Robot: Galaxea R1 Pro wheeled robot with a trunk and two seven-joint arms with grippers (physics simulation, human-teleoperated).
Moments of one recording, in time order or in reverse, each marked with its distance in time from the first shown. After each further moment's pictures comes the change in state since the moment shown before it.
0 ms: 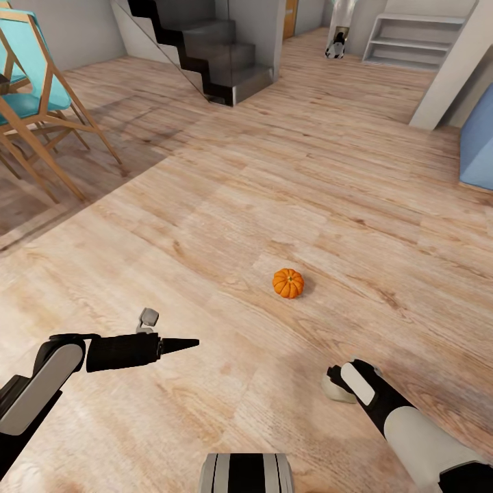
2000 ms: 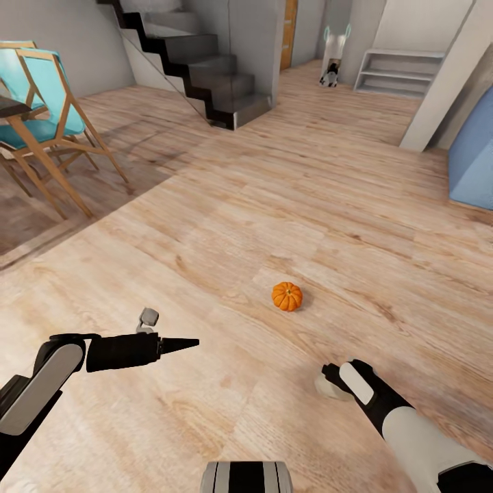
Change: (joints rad) left arm -0.001 0.000 0.000 -0.001 0.004 0.000 -0.002; right arm 0.001 0.007 -0.001 -0.004 -0.034 -0.009 0.056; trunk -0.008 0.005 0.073
